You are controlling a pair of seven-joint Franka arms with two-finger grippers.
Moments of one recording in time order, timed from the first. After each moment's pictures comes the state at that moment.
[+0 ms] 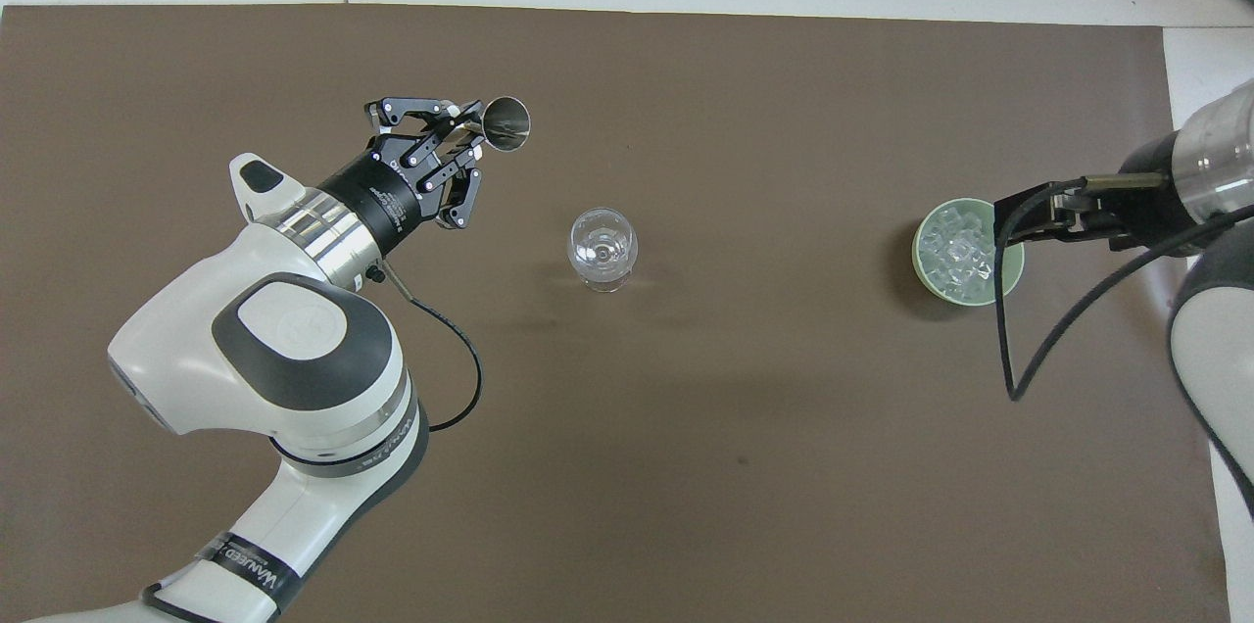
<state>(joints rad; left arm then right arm) -0.30 0.10 -0.20 -1.97 -1.72 2.98 -0.59 -0.05 0.02 0.14 -1.54 -0.01 1.56 0.14</state>
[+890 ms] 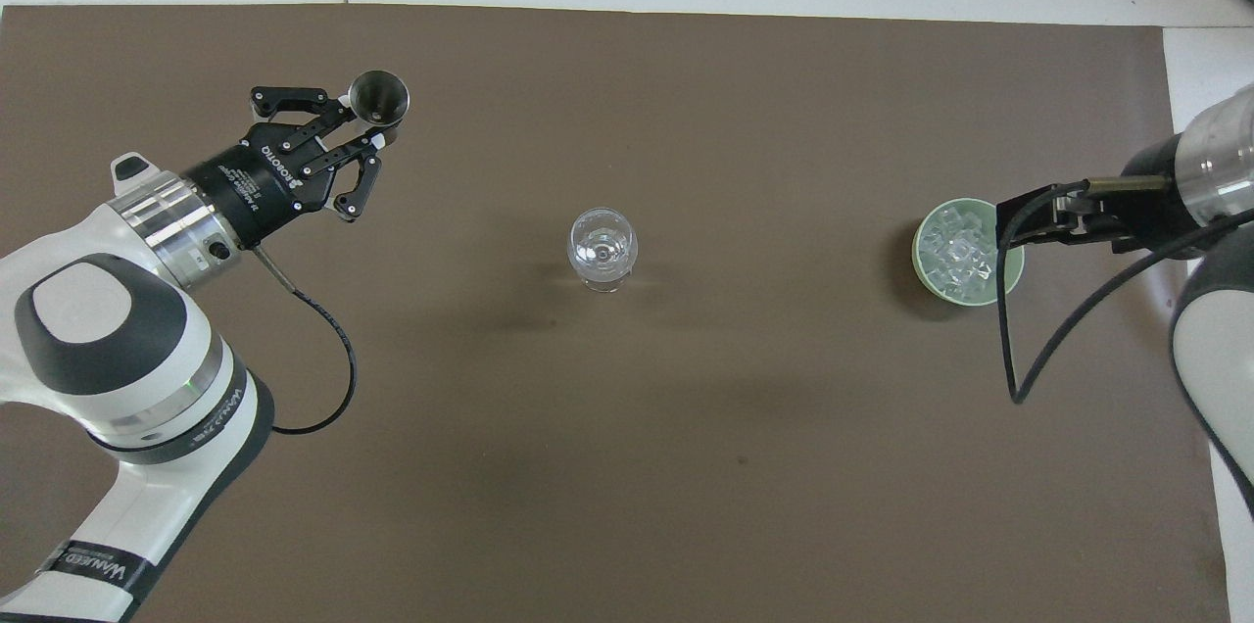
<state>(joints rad) -0.03 0.00 -0.19 -2.09 -1.65 2.58 -0.90 0.04 0.01 0.06 -1.55 -0.01 1.56 0.14</state>
